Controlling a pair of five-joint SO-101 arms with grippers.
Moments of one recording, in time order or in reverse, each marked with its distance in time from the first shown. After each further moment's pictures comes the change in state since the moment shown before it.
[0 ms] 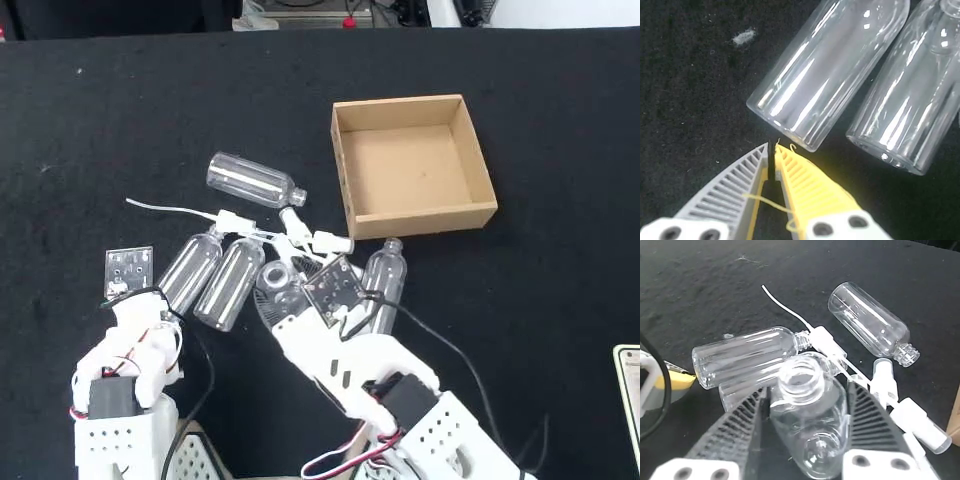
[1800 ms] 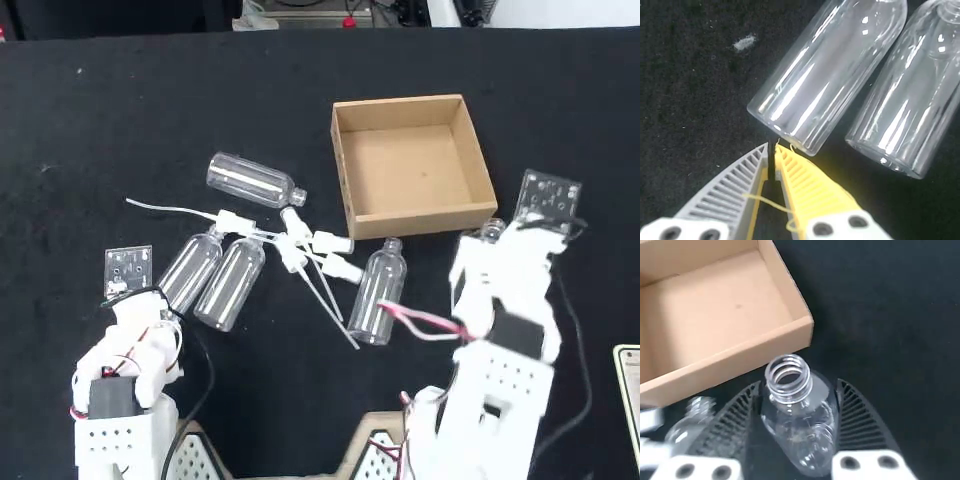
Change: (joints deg) left arm 0.0 0.0 0.0 -0.9 0.0; right arm 64.2 31.7 -30.6 16.2 5.5
